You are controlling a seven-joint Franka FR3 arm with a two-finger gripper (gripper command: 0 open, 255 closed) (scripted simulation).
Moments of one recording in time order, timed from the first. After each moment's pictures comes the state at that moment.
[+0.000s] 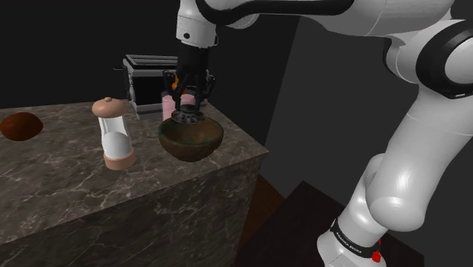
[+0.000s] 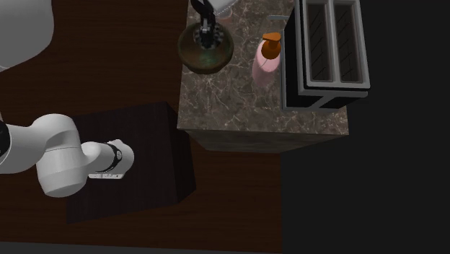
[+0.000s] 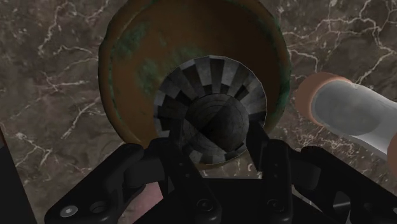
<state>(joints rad) 0.18 0.03 0.30 -1.67 0.05 1.76 0.74</state>
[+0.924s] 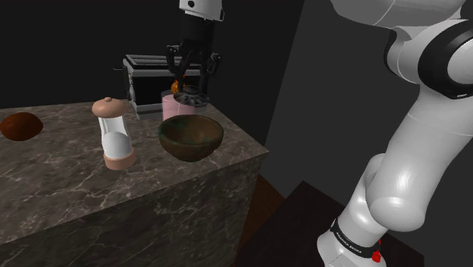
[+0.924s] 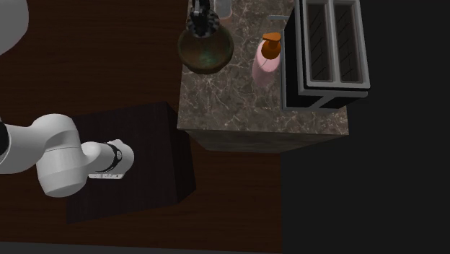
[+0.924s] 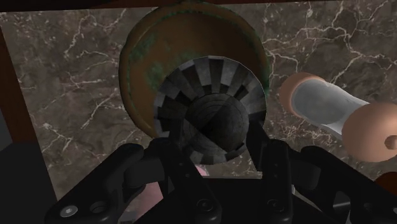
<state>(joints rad) 0.18 0.02 0.30 -1.53 0.05 1.61 0.76</state>
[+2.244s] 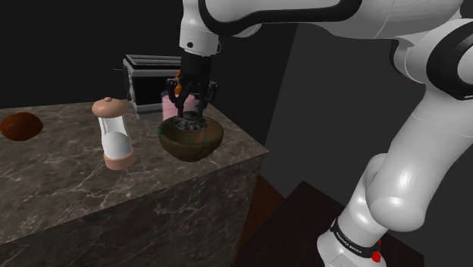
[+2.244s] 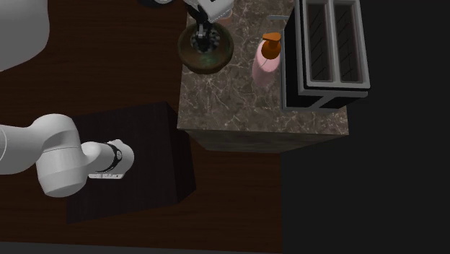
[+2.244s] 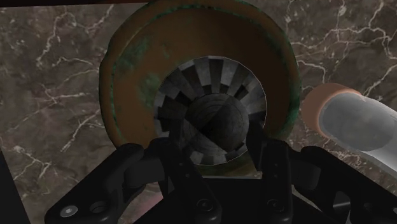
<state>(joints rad) 0.18 -0.01 0.30 -1.76 0.07 1.81 0.74</state>
